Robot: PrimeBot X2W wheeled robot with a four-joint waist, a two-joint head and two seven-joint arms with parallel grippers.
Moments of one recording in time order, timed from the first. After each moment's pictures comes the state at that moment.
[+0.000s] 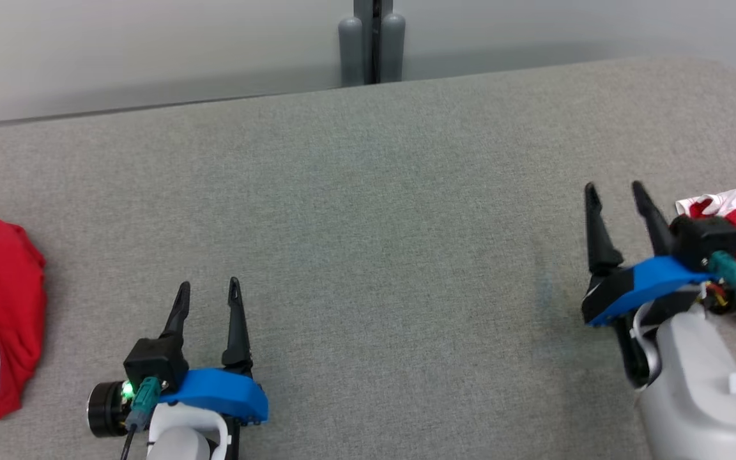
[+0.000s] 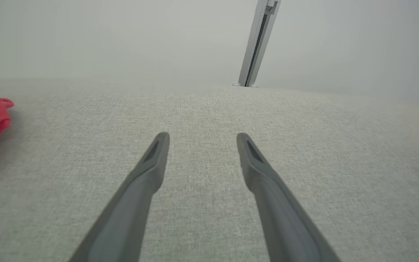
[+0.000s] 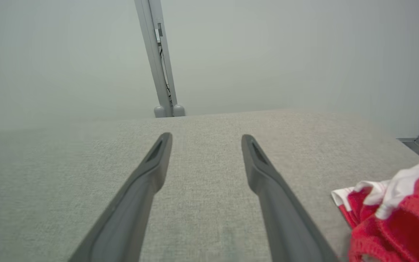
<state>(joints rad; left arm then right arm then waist) -0.19 0.05 -0.19 0.41 -0.24 0.06 -0.26 -0.55 -0.11 -0.07 0.67 0.13 0.13 -0.26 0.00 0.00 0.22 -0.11</state>
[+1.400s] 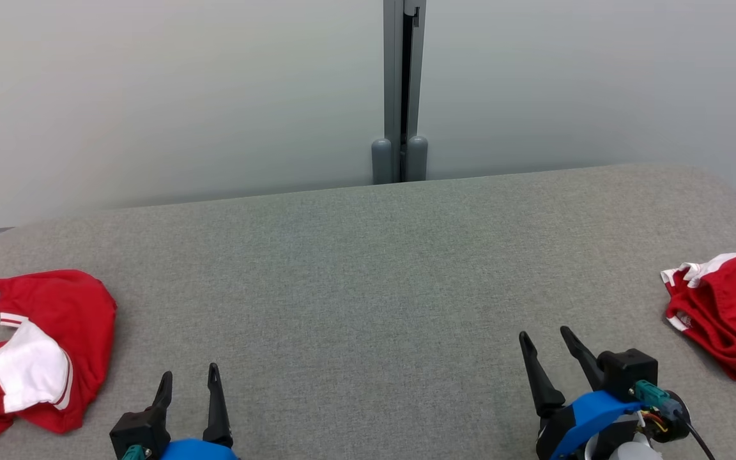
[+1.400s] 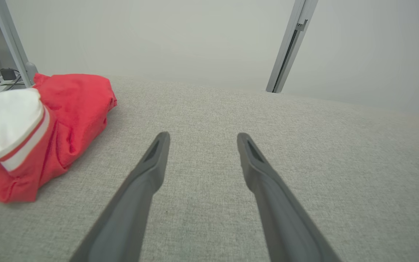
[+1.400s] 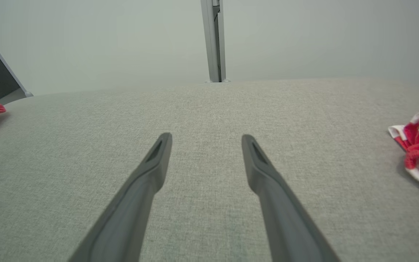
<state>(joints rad) -0.04 0.05 -0.09 0.50 -0.25 0.03 -0.26 -0.22 -0.05 0.11 0.63 0.17 0.13 -0.26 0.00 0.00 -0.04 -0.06</state>
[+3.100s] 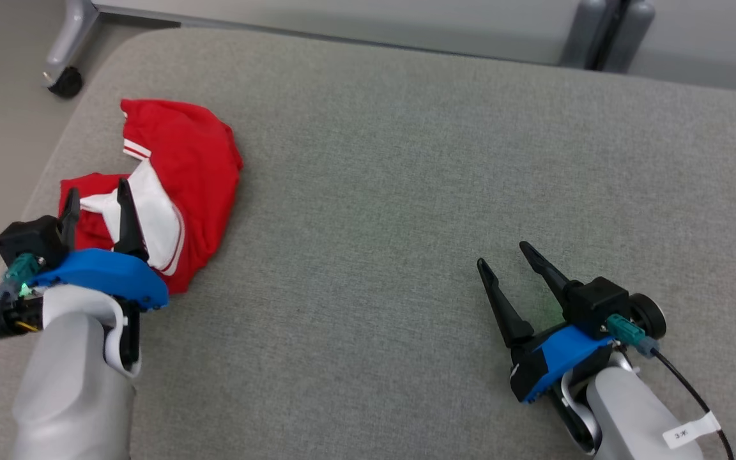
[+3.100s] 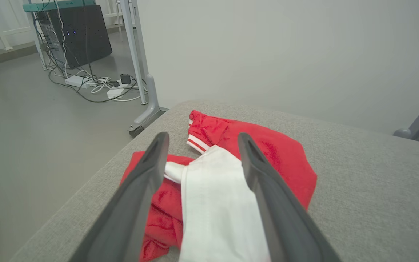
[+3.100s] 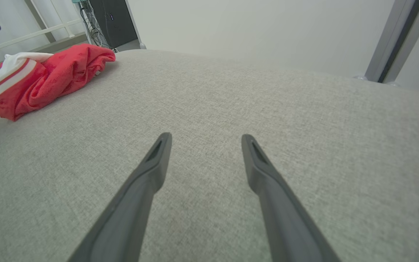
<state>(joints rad) -0.55 0.15 0.06 0.75 -0.23 -0.07 -0.24 -0.38 -0.12 0.30 0.53 0.17 0.13 -0.26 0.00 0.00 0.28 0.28</state>
